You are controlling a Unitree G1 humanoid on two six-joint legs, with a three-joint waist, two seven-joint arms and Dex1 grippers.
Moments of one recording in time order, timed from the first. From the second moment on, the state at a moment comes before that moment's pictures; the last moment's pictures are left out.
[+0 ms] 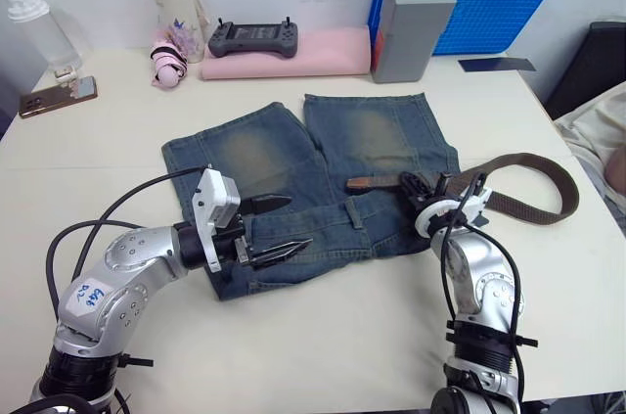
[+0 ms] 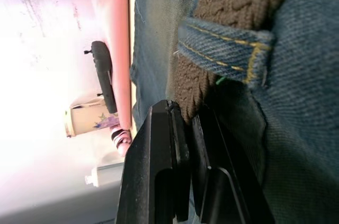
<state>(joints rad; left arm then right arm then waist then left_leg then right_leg) -0.20 0.62 0.07 -0.50 -0.71 0.65 -0.72 -0.32 0.00 -0.40 -0.12 1.64 0.55 -0.47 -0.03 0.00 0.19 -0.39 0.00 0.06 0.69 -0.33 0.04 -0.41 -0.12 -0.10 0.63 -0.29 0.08</state>
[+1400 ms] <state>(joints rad) -0.22 0.64 0.08 -0.50 -0.71 0.66 -0.73 -0.20 -0.50 -0.32 -0.28 1.49 0.84 -0.01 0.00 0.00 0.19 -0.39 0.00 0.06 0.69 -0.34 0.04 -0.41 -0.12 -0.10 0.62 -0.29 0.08</state>
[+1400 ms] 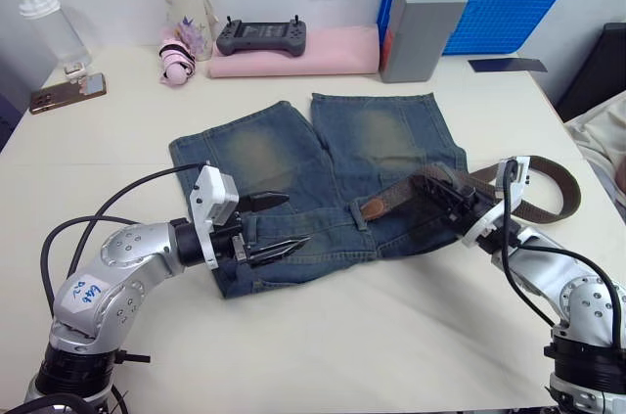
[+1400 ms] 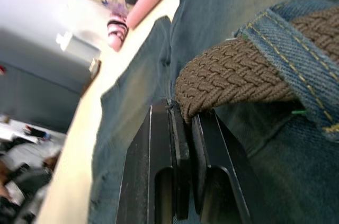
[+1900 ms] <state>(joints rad) -0.23 0.64 0.08 -0.50 -0.71 0.66 -0.73 -0.18 -0.42 -0.24 -0.38 1.29 0.79 0.00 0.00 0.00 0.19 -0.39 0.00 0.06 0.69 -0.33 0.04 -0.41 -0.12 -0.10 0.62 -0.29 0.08</state>
